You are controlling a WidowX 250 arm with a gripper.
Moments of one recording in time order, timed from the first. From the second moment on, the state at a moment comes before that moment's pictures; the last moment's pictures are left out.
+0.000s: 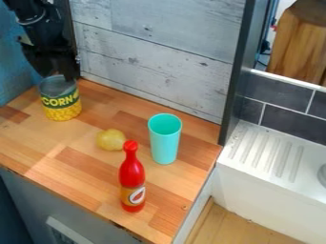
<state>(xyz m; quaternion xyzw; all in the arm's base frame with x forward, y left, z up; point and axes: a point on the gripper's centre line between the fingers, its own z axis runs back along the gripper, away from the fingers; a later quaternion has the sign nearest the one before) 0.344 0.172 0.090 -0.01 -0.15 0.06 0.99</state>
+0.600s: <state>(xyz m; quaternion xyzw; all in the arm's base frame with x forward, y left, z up) 0.357 0.179 0.096 0.01 -0.14 0.03 0.99</state>
